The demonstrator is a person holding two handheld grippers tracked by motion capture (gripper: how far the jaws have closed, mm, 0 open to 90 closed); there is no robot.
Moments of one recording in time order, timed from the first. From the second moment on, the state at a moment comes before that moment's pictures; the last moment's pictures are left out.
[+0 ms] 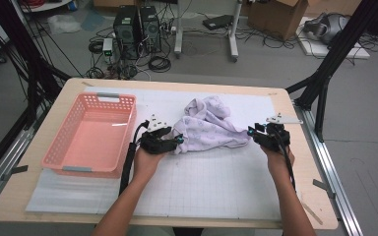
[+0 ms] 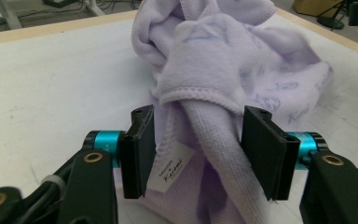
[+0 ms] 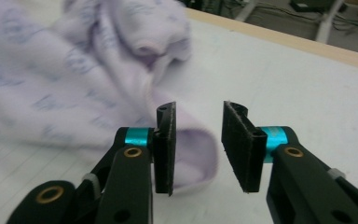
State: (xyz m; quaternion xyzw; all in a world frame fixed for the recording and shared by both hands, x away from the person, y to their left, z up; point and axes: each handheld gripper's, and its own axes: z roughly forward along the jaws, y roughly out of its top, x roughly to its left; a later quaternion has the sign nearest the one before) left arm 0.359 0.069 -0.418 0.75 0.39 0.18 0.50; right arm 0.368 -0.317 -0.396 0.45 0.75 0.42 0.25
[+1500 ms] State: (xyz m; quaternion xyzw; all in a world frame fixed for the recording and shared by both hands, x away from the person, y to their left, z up) left arm 0.297 0.090 -0.419 0.77 0.35 0.06 0.53; right arm 0.279 -0.312 -0.420 0.35 0.83 0.41 0.16
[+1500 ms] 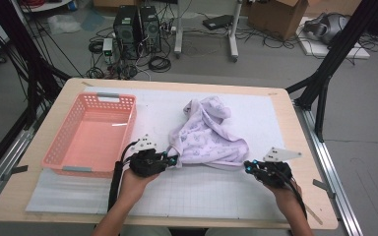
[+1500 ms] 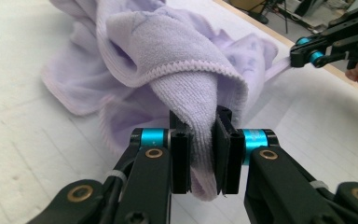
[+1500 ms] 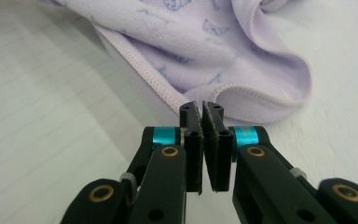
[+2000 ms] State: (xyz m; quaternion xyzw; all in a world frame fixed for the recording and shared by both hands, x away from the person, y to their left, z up) left arm 0.284 0.094 -0.425 0.73 0.43 0.11 0.52; right arm 0.217 -0.365 -0.423 0.37 0.82 0.39 0.18
